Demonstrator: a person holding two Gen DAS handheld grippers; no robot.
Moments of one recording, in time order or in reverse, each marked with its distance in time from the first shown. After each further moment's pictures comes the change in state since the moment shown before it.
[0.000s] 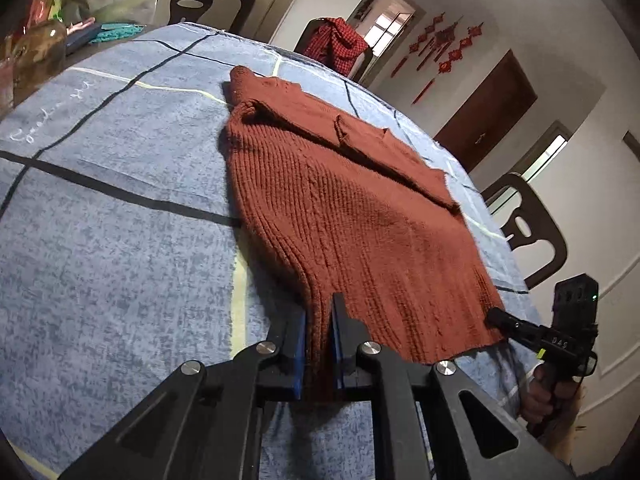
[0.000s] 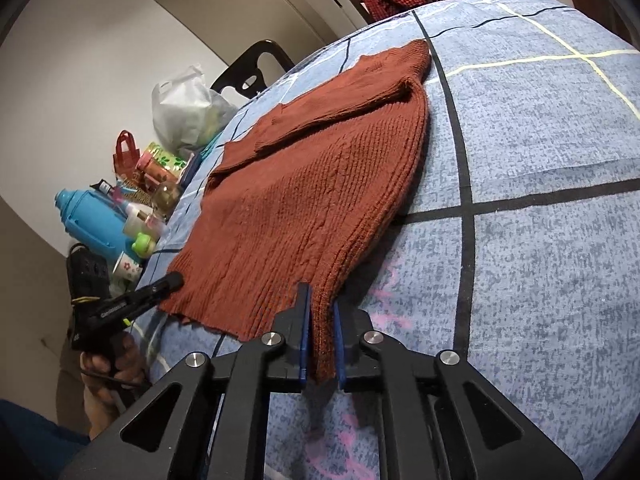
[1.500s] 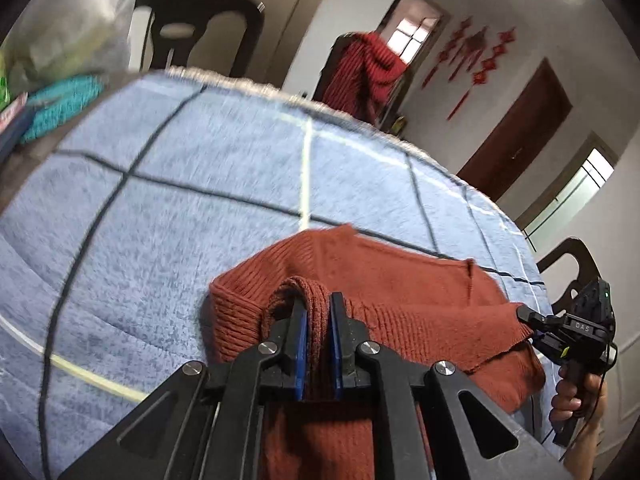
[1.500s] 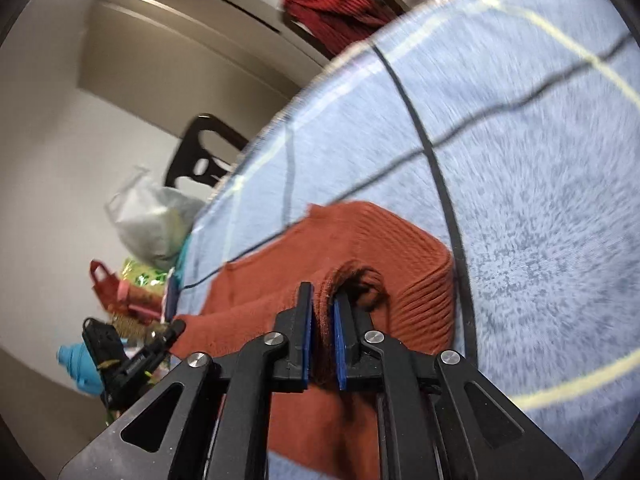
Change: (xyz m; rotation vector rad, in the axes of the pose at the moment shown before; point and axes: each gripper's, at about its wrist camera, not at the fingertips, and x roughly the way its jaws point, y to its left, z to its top) left arm 0.123 0.037 0.218 0.000 -0.019 0.130; right arm 0.094 -0.074 0.217 0.295 -0.039 0.017
